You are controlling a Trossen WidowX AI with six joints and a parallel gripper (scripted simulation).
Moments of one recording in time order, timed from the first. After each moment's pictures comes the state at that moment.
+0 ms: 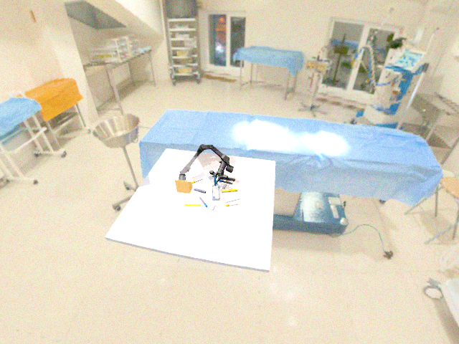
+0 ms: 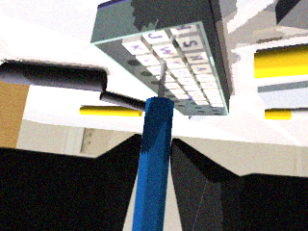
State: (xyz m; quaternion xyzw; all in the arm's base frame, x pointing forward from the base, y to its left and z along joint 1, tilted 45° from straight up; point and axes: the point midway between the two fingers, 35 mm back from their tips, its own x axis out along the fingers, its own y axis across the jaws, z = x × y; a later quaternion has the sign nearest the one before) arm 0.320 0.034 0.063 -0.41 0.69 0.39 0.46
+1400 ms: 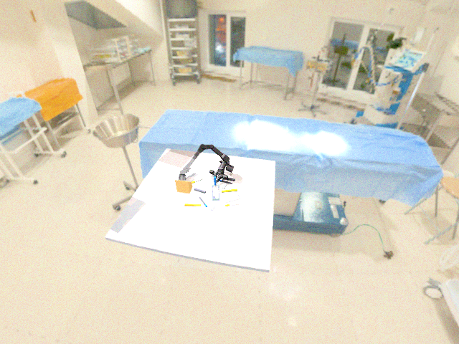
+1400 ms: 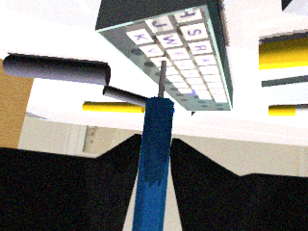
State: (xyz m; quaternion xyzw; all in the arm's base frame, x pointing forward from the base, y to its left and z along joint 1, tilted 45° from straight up) arm 0.318 0.028 0.067 -0.40 0.69 0.40 0.46
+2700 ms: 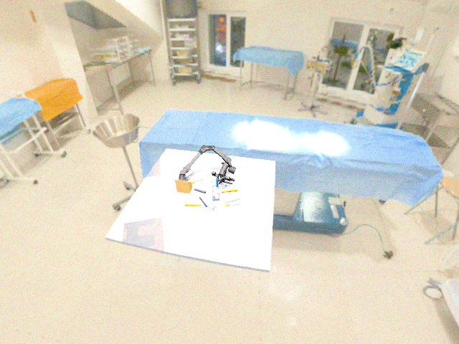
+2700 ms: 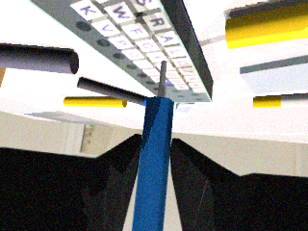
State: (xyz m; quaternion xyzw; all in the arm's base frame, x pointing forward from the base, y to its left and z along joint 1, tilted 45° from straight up) arm 0.340 0.005 0.053 -0.41 0.69 0.39 0.46
